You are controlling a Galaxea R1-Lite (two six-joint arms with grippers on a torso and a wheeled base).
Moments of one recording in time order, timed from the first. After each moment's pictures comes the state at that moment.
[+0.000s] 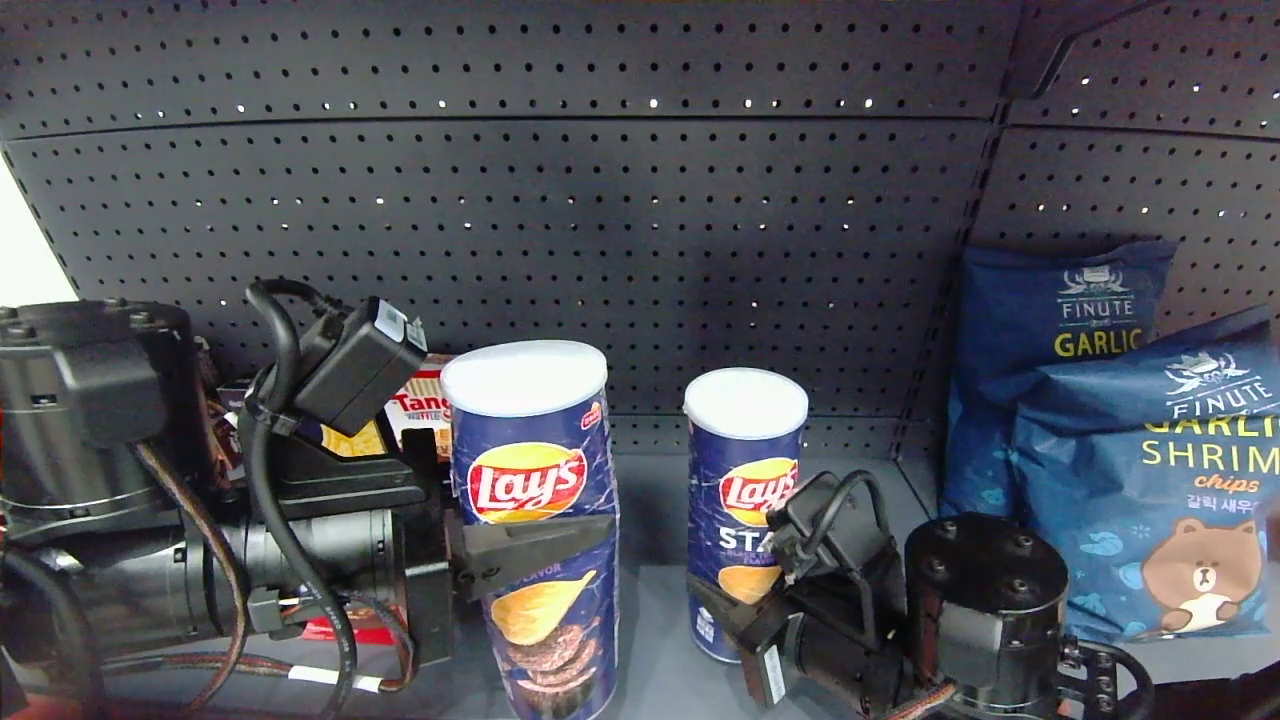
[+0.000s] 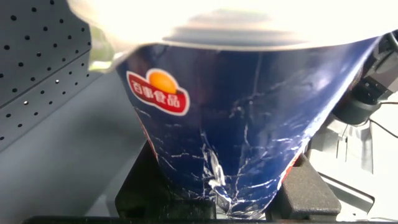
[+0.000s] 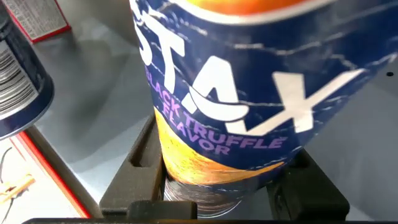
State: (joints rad) left arm -0.52 1.41 -0.65 -0.53 -0.58 0.00; right arm 0.93 1.81 -0.52 -1.06 -0.24 -0.01
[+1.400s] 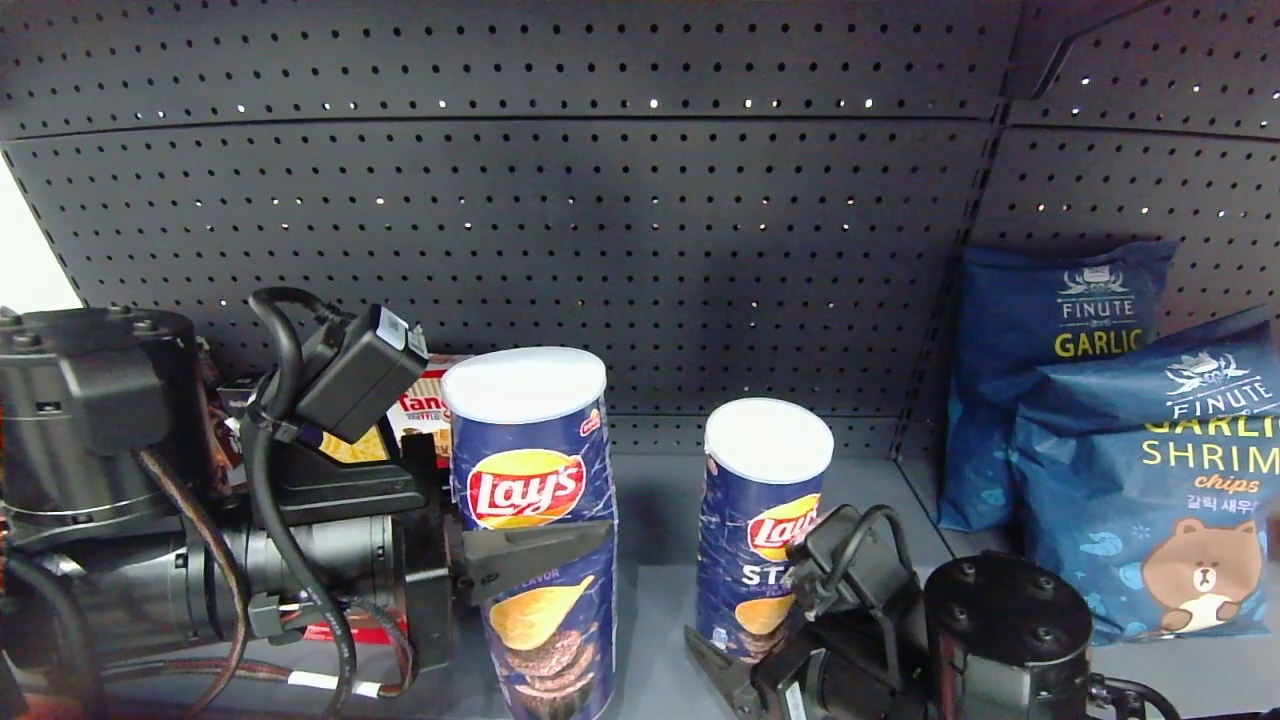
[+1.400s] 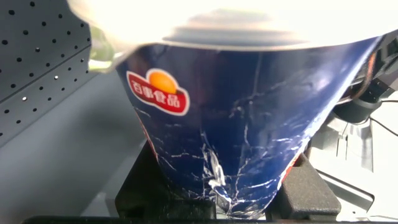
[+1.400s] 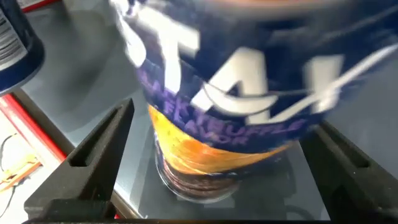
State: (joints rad) left arm -0.52 1.41 -0.64 -0.53 -0.58 0.01; right arm 0.96 1.79 -0.43 -1.08 -0.29 0.02
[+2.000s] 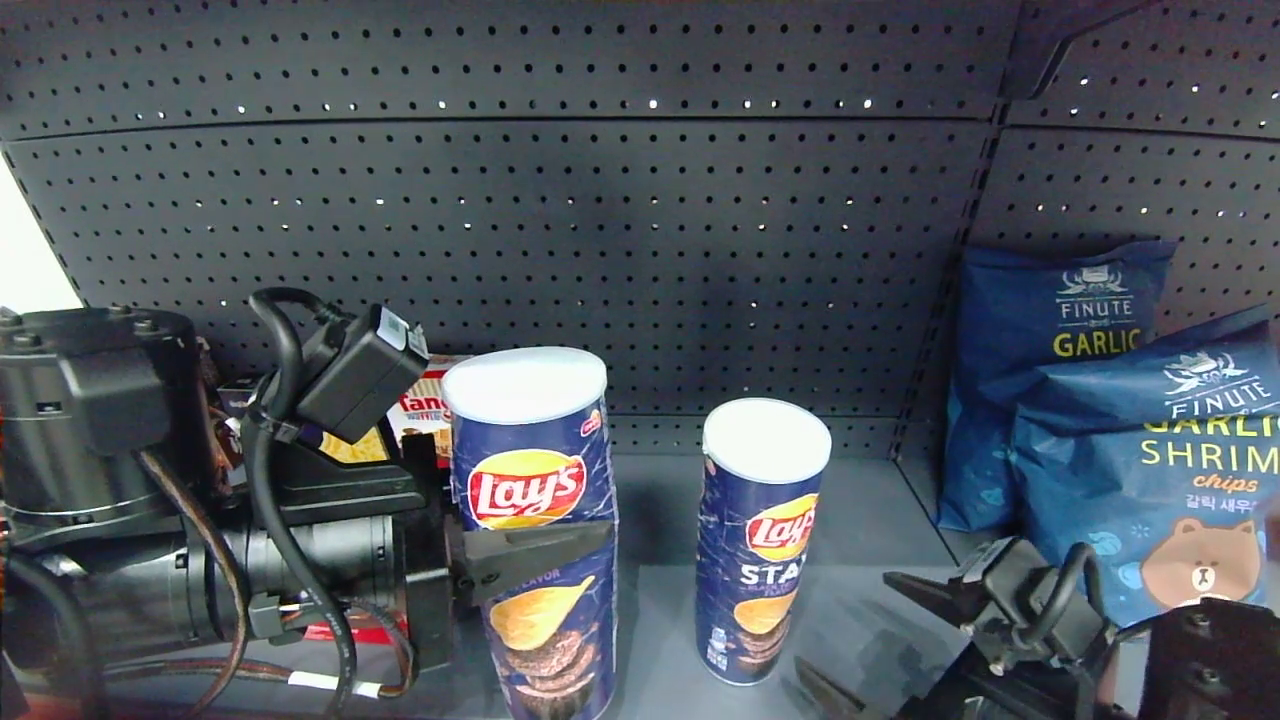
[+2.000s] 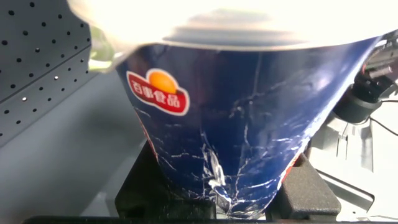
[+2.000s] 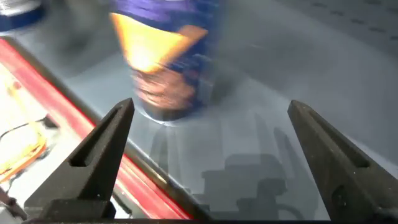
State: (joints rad) left arm -0.52 1.41 -0.64 -0.53 -0.58 0.01; right arm 0.90 1.54 -0.19 -1.09 -0.29 0.01
